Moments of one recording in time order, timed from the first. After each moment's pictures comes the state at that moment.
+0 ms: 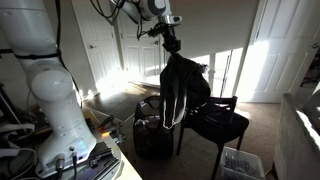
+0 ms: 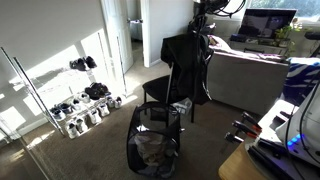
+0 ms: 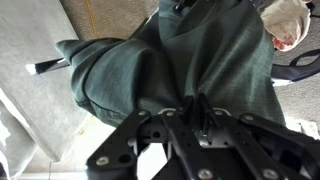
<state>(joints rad) 0.03 0.02 0.01 -1.98 -0.27 2.16 0.15</state>
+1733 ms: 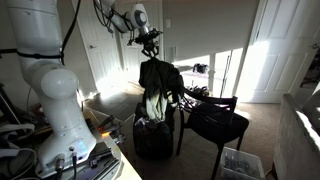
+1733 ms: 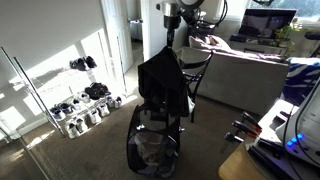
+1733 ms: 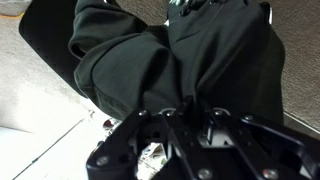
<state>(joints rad) 0.20 0.16 0.17 -1.93 -0.29 2.20 -0.25</state>
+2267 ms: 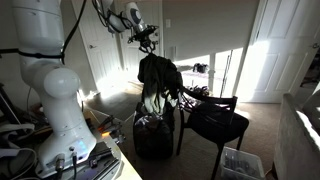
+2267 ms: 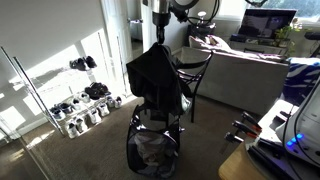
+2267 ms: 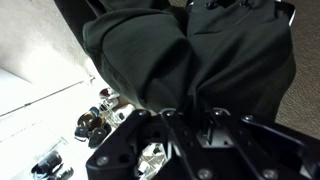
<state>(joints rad) 0.26 0.21 0.21 -1.83 -0.42 2.21 -0.34</state>
